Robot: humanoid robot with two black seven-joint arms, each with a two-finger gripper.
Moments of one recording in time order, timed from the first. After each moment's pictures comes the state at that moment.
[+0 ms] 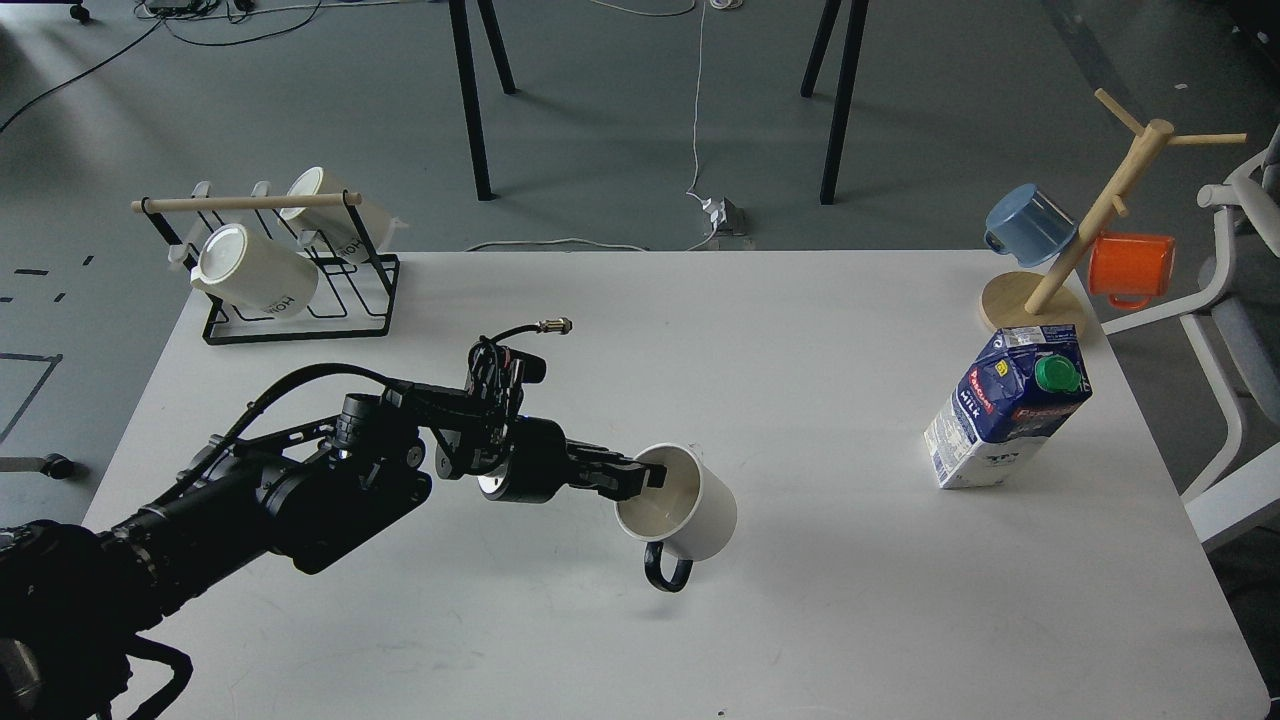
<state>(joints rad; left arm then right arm) -0.73 0.18 -0.40 -0.86 2.18 -0.47 -0.49 0.16 -0.67 1.28 0.68 0.31 0.49 0.16</state>
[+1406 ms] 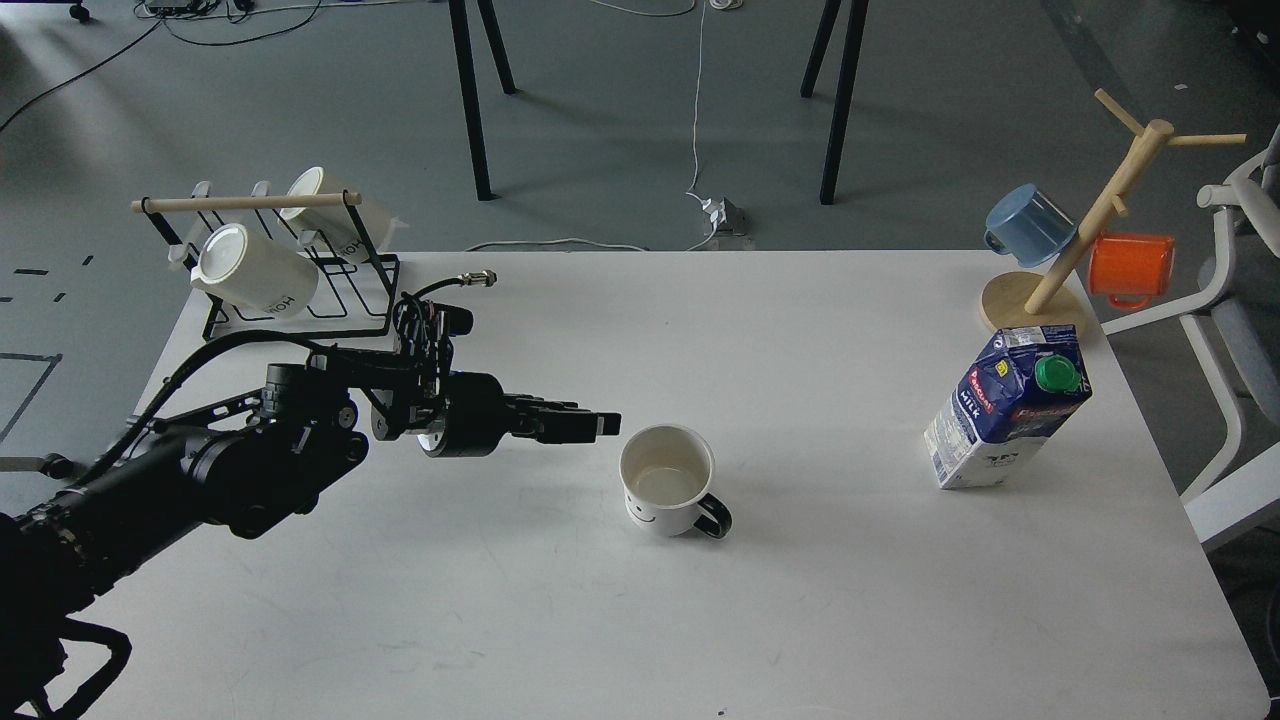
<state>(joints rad) -0.76 0.32 -0.48 -0.86 1.96 -0.46 -0.49 0.07 -0.67 1.27 0.82 0.48 0.49 0.05</state>
